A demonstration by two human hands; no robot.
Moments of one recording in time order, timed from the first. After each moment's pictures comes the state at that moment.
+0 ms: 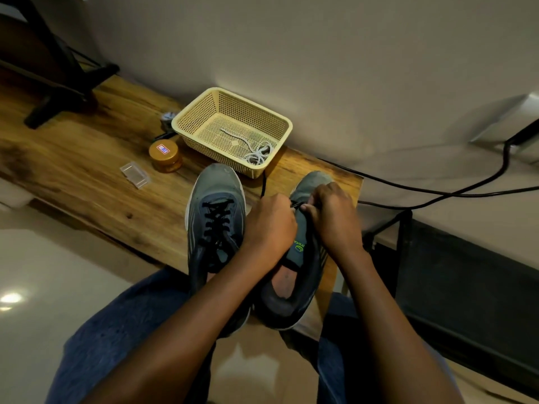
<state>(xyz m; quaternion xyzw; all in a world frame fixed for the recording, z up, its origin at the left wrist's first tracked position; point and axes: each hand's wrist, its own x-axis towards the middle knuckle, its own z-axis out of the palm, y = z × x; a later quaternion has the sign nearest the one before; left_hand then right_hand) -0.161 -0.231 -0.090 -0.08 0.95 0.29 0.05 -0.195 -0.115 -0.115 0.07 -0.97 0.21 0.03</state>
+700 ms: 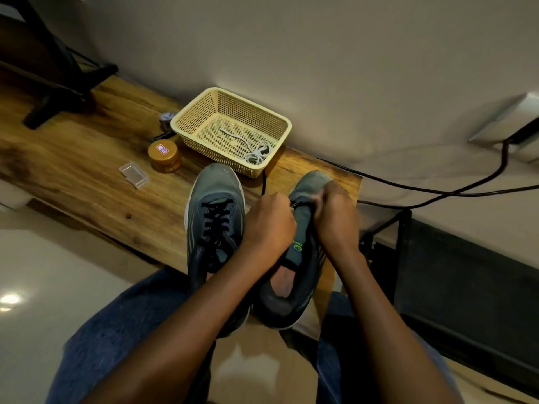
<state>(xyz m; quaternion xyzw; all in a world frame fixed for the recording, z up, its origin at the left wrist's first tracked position) -0.163 -0.232 -0.091 -0.08 0.95 0.28 0.06 -0.194 -0.115 -0.122 -0.01 -0.95 0.30 0.08</state>
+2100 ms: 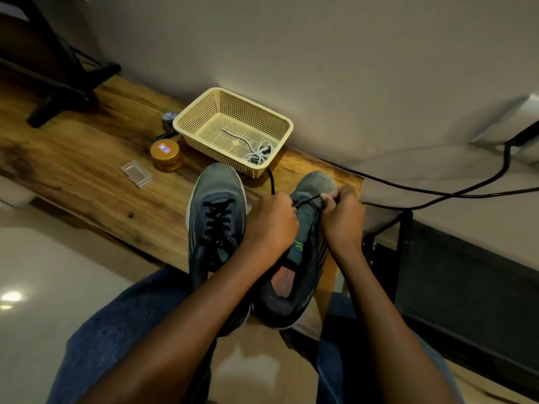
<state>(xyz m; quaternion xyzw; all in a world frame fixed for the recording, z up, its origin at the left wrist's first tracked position) -0.166 -0.232 -0.093 -0.07 0.96 0.28 0.06 -0.192 -0.118 -0.116 -0.10 -0.92 0.38 0.07</state>
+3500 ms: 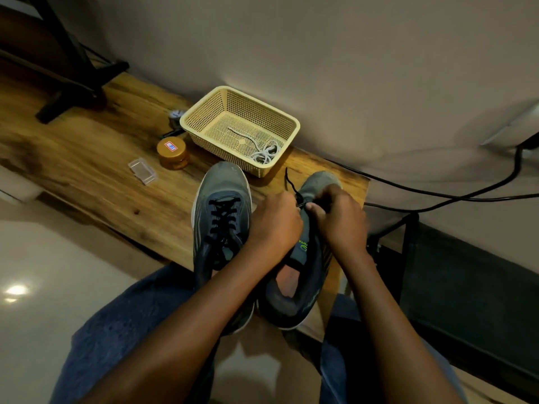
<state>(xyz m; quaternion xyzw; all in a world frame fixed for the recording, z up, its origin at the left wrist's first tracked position) -0.164 -0.233 -0.088 -0.09 0.95 0.29 0.06 -0.191 -0.119 -0.117 -0.01 -0.96 0.28 0.02</state>
